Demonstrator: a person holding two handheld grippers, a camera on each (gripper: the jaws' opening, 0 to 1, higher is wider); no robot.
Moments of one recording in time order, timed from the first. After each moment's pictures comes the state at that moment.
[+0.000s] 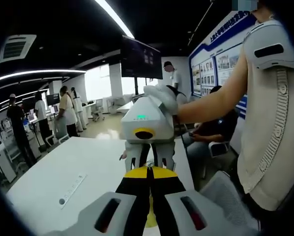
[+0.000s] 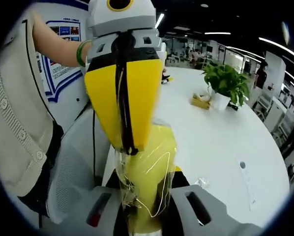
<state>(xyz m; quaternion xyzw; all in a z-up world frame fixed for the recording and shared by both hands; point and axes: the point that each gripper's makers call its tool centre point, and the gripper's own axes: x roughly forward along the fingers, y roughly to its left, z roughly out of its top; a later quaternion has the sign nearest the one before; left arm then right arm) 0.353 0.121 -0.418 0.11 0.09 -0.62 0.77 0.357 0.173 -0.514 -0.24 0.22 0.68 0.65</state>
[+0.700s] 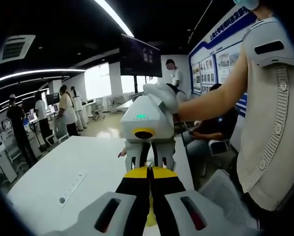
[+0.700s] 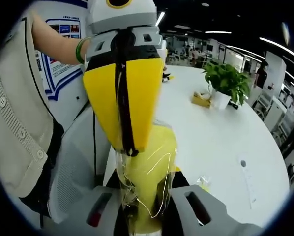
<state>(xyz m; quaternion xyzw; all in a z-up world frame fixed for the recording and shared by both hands) 0.349 0.121 -0.420 0.11 0.09 -0.62 0.77 0.353 0.172 -0.518 -0.24 0.24 0.68 0.65</state>
